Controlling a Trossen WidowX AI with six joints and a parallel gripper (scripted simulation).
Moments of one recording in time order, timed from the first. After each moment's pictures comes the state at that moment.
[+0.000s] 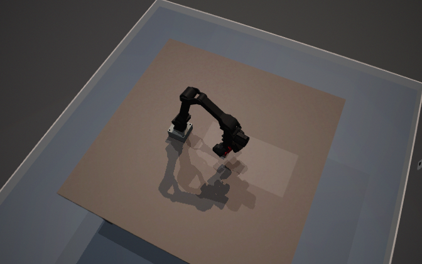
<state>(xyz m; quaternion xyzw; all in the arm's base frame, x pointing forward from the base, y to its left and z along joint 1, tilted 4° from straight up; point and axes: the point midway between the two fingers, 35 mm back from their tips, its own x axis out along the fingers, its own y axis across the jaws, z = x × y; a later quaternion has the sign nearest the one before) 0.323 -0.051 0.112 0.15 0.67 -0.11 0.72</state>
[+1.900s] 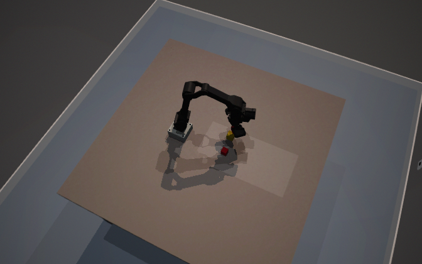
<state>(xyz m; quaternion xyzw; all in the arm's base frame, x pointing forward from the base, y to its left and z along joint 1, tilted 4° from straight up) 0.307 0.089 0.095 -0.24 0.63 0.25 0.69</state>
